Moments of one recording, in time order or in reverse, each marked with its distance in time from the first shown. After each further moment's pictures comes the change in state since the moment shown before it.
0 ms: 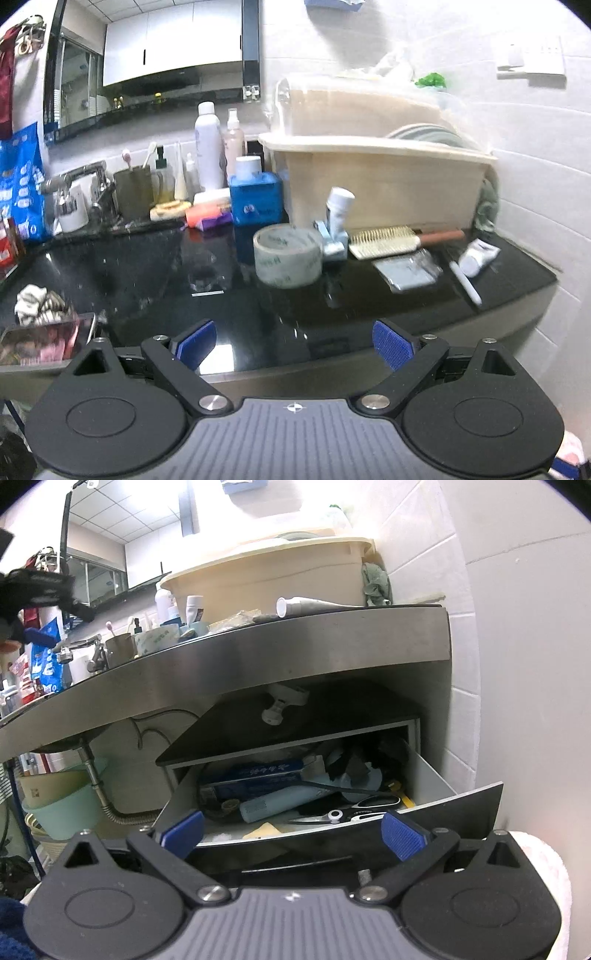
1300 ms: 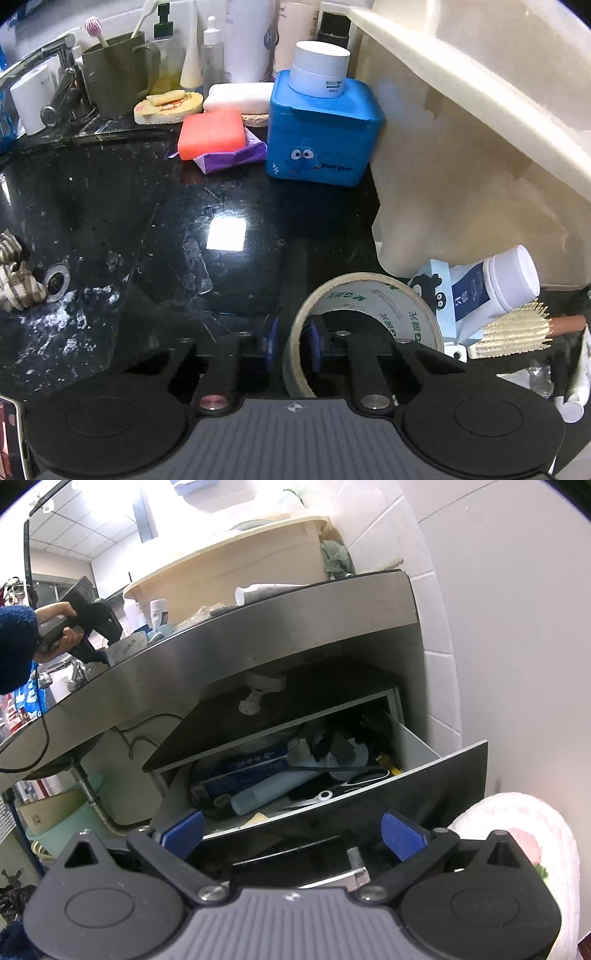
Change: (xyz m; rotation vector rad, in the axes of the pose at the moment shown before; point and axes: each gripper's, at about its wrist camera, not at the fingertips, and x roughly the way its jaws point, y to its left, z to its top) left arm 0.230 0.054 0.101 -0.262 0.496 0.080; right arm 0.003 -0.021 -0.005 0.141 0.042 -0.017
